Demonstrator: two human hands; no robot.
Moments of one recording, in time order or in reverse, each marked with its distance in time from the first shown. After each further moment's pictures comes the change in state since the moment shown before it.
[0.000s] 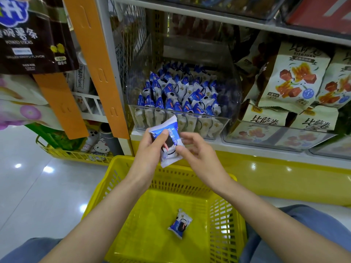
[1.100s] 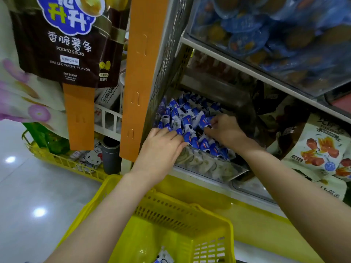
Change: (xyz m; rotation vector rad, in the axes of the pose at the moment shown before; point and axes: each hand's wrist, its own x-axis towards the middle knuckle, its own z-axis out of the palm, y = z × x) left_hand 0.065 0.040 -0.027 1.440 0.037 0.837; right_hand 0.180 -0.045 -0.045 -1.013 0.050 0.175
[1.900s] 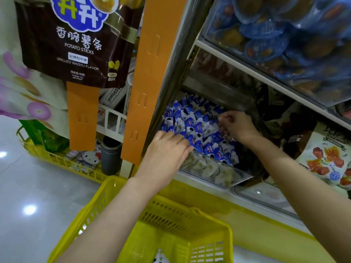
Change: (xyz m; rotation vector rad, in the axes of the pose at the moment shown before) left_hand 0.000 -0.003 0.006 -0.034 0.094 0.018; right_hand 0.011 0.012 -0.017 0.317 0.069 -0.027
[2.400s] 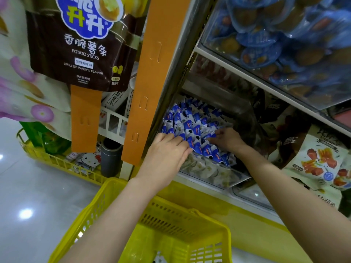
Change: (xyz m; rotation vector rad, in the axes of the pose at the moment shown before) left_hand 0.000 0.001 -0.003 -0.028 -0.037 -0.014; right_hand 0.005 0.024 0.025 -0.171 -0.154 0.224
